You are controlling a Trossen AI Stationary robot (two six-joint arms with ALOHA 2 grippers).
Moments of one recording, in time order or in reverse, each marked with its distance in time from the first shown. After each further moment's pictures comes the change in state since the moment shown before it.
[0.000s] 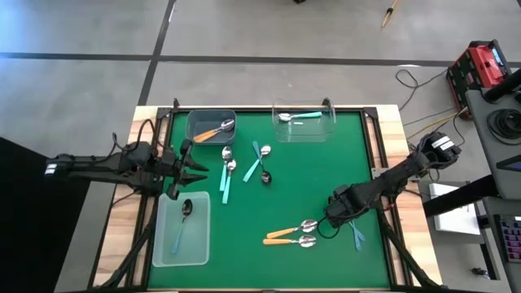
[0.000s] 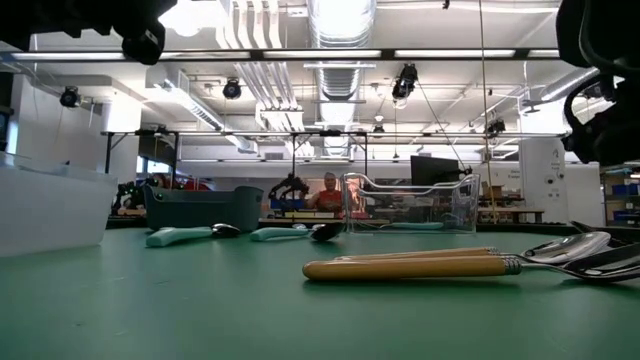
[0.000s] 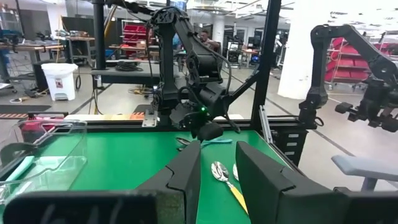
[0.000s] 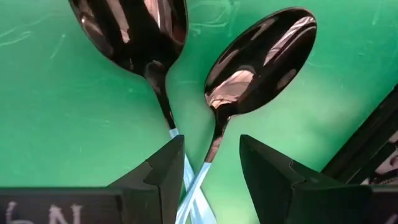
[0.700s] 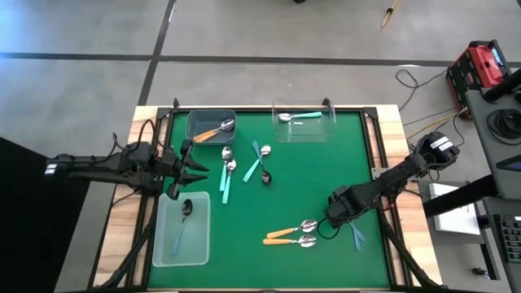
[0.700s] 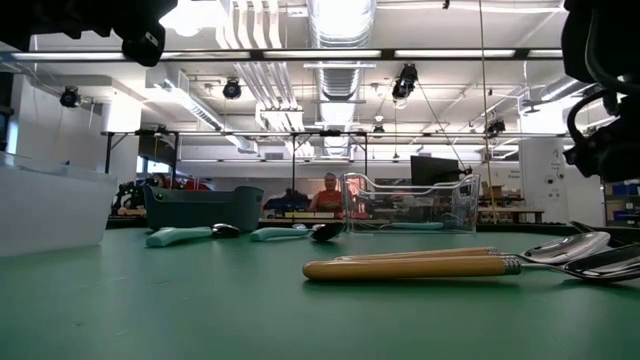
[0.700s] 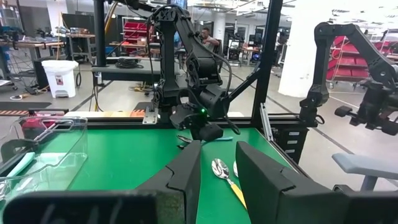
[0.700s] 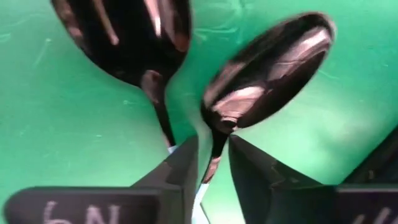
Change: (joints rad) left arm 0.000 0.000 -0.001 -0.009 0.000 -0.001; right arm 0.000 0.026 -0.055 0.099 0.024 -0.013
